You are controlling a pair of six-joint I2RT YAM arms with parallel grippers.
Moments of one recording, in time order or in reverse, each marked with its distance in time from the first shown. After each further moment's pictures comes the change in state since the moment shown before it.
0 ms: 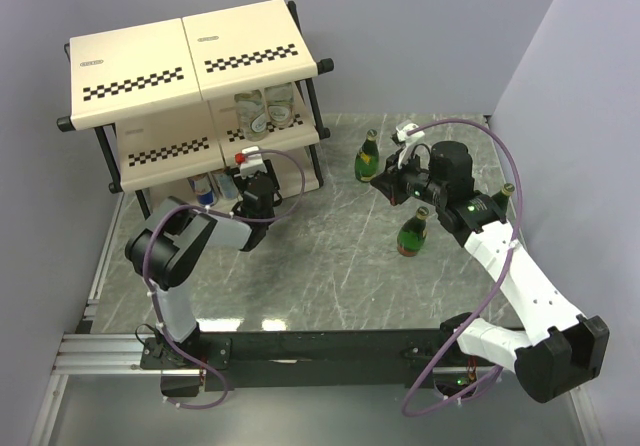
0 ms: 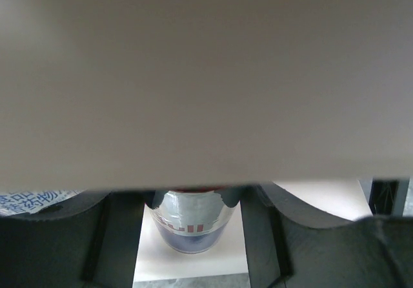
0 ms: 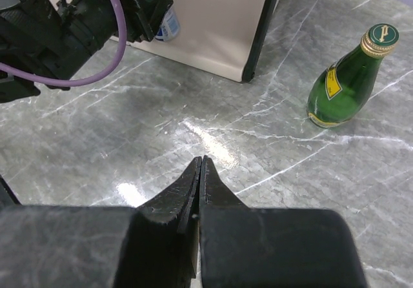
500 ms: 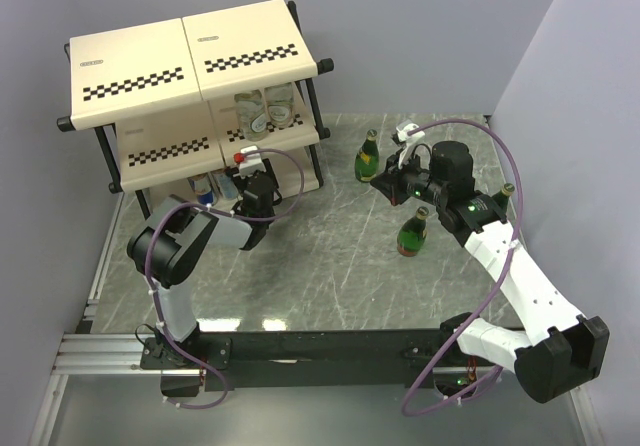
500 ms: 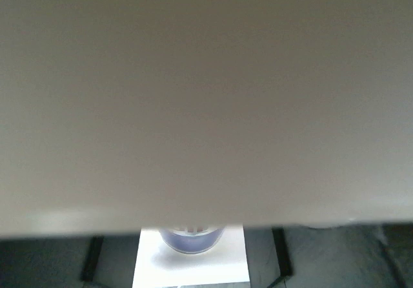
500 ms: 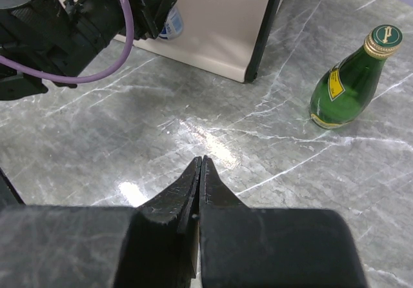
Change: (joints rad) left arm 0.010 0.019 0.010 0.013 -0.013 -0.003; right arm -0.004 -0.002 0.000 0.000 -0.015 0.000
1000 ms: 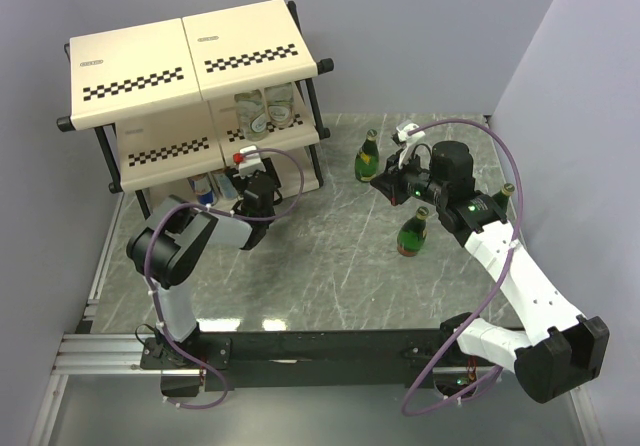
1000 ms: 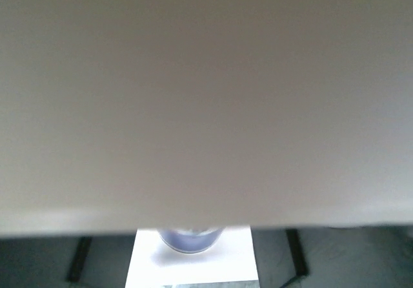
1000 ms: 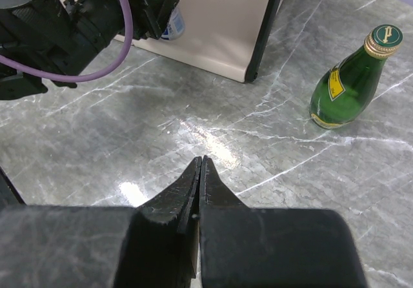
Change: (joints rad) left arm 0.000 -0.002 0.004 -0.018 -0.005 -0.028; right arm -0.002 0.000 0.000 0.000 -0.004 0.000
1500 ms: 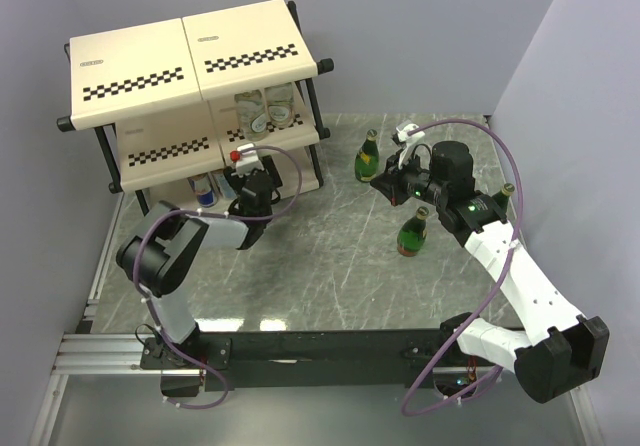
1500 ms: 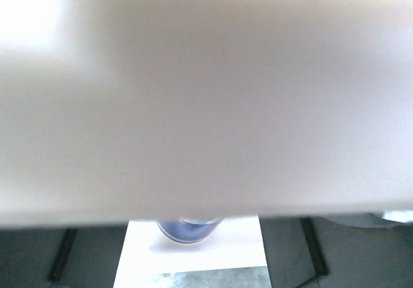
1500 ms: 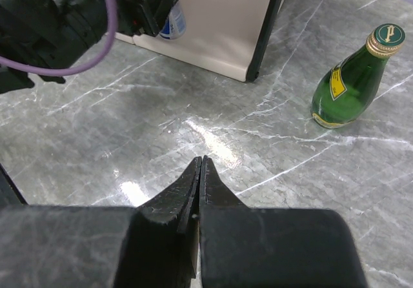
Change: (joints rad) left arm -0.002 -0.067 -0.005 -0.090 0.028 -0.039; right arm 0.000 0.000 0.000 -0.003 -0.004 0.000
